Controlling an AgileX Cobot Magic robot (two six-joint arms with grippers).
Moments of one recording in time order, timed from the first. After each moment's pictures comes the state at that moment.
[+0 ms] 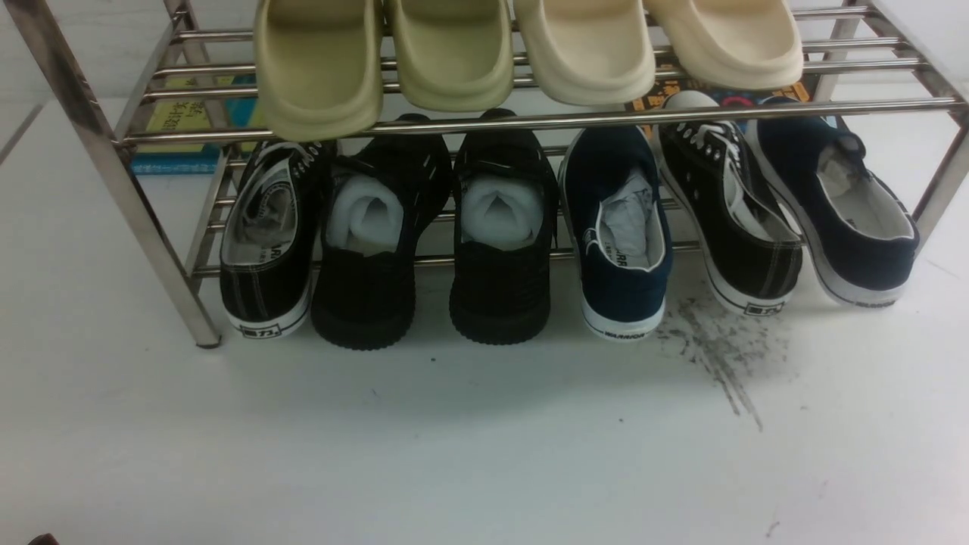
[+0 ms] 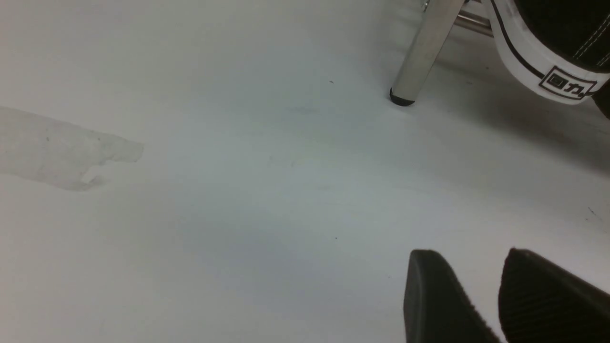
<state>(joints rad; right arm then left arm) 0.05 0.00 -0.11 0.43 0.21 0.06 -0.02 -0.01 0.01 0.15 0.42 -0.42</state>
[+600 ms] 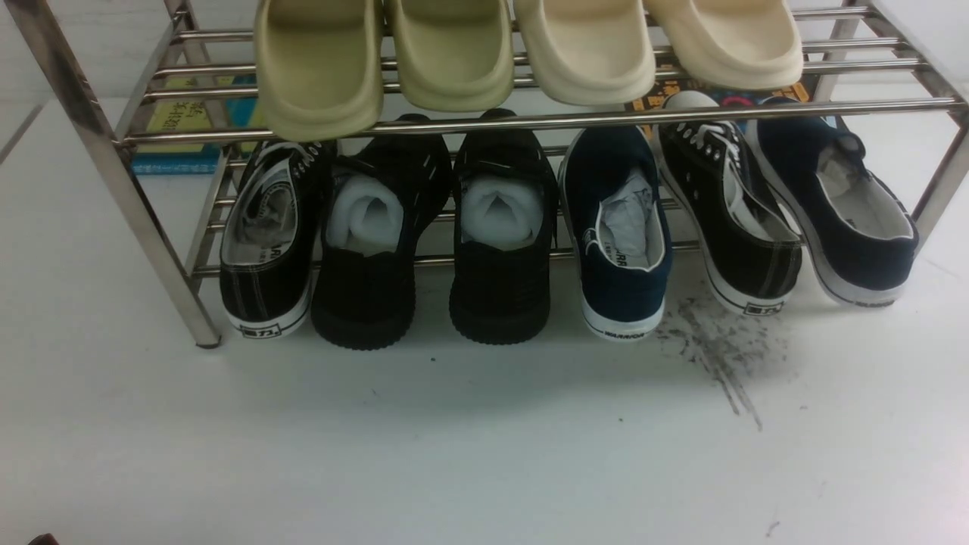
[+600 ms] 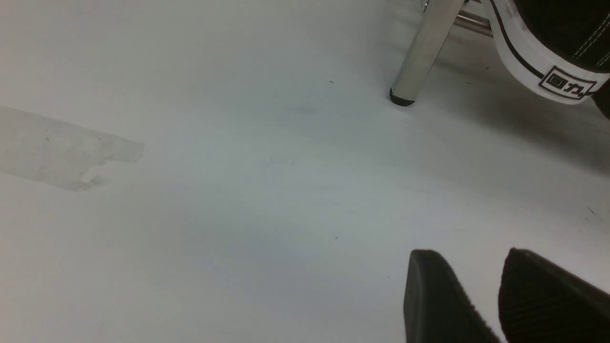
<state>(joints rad) 0.05 0.92 -0.80 0.29 0.88 -0.02 -0.02 -0.01 0.01 0.15 0.42 -0.42</state>
